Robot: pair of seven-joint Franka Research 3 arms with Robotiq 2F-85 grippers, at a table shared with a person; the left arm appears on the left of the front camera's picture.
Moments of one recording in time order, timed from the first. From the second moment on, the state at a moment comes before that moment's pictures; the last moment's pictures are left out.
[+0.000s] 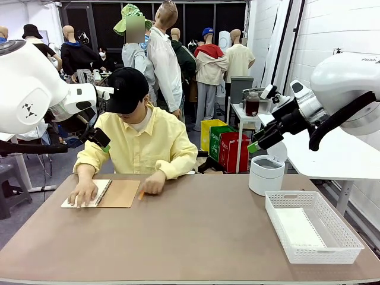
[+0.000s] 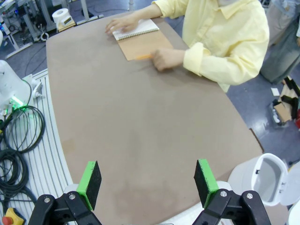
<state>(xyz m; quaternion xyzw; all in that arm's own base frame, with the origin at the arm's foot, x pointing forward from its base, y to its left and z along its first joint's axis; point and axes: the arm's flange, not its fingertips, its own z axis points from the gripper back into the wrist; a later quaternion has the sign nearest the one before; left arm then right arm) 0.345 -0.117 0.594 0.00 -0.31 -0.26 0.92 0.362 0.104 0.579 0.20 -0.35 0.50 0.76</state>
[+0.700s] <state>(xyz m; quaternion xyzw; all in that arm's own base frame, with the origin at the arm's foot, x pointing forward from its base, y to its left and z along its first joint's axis) 0.345 -0.117 0.594 0.00 -0.31 -0.26 0.92 0.362 0.104 0.579 0.20 -0.35 0.50 0.76</state>
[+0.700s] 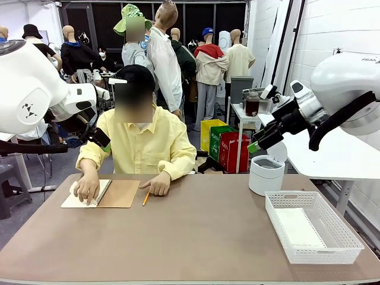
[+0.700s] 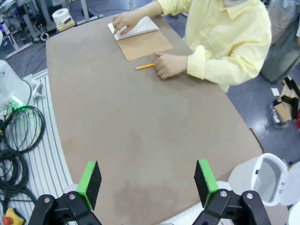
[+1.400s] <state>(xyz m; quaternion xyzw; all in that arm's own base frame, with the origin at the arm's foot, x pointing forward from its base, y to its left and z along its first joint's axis) 0.345 -0.117 0.594 0.00 -0.31 -0.26 0.92 0.362 0.104 0.579 0.20 -0.35 0.50 0.76</state>
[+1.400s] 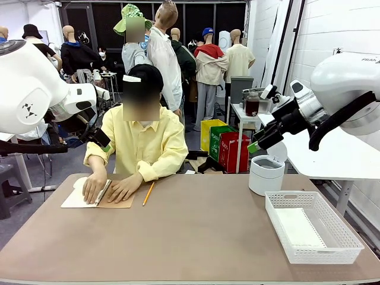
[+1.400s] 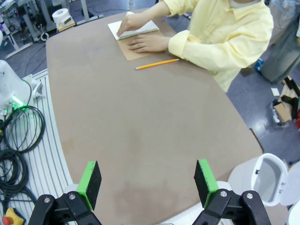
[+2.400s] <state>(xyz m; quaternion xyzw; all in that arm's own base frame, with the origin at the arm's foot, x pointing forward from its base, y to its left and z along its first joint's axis) 0.345 -0.117 0.594 0.00 -0.31 -0.26 0.92 0.362 0.104 0.579 0.20 -0.35 0.50 0.76</state>
